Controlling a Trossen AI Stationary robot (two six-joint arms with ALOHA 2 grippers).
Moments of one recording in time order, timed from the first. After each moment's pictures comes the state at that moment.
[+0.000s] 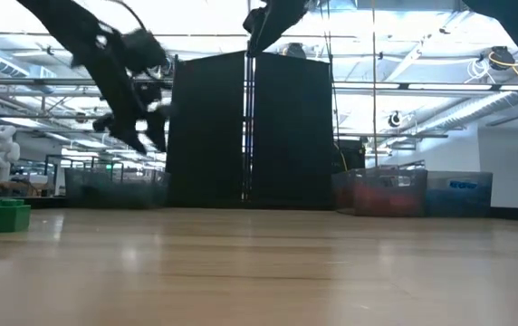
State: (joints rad) left arm 0.66 1.22 0.69 -0.32 -0.33 -0.39; right arm -0.14 2.06 2.31 -1.31 -0.15 -0.49
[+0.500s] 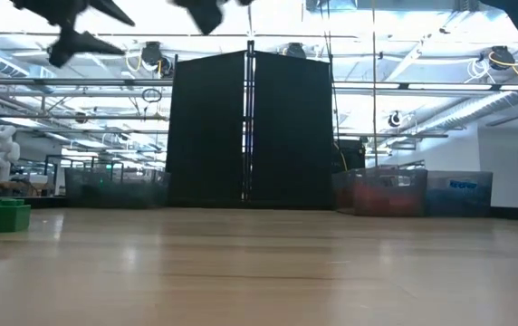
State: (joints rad) left arm 0.16 0.49 0.69 -0.51 -0.31 -0.77; right arm -0.01 2.06 2.06 -0.79 -0.60 -0.42
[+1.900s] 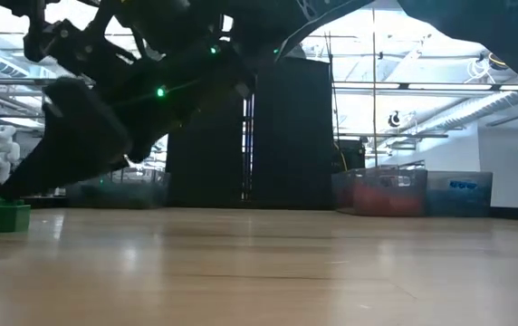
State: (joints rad) left arm 0.08 0.26 0.69 -0.64 -0.26 -0.75; right arm 0.17 2.51 1.99 -0.10 -0.03 -0.14
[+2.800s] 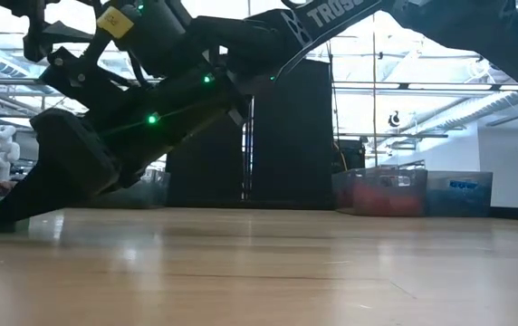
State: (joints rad) left arm 0.08 0.26 0.69 -0.65 -0.26 -0.74; right arm 0.16 2.57 1.99 -0.01 -0.05 -0.12
